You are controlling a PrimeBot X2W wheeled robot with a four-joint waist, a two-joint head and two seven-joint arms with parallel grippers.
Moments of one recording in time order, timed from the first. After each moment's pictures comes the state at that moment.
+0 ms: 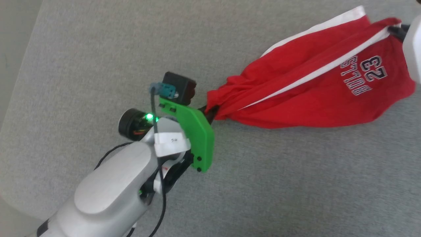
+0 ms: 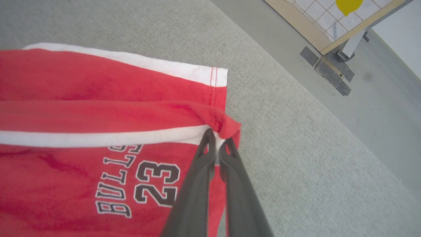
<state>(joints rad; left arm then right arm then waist) -0.67 0.43 -0.84 -0.13 -0.84 0.33 0.49 -1.02 -0.78 0.63 0.30 0.69 0.13 0.72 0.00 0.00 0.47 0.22</state>
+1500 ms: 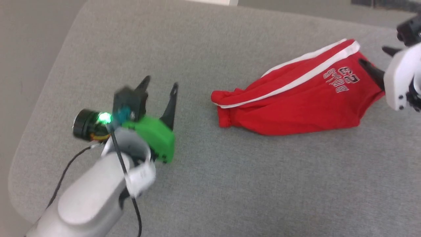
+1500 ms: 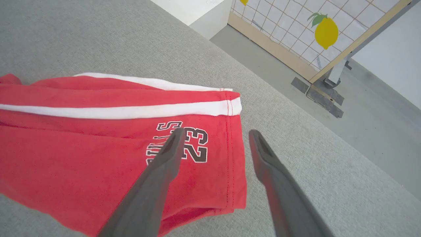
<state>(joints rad) -0.59 0.50 -0.78 0.01 -0.63 0.36 0.04 -1.02 -0.72 0.90 0.63 0.83 0.13 0.27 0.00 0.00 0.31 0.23</state>
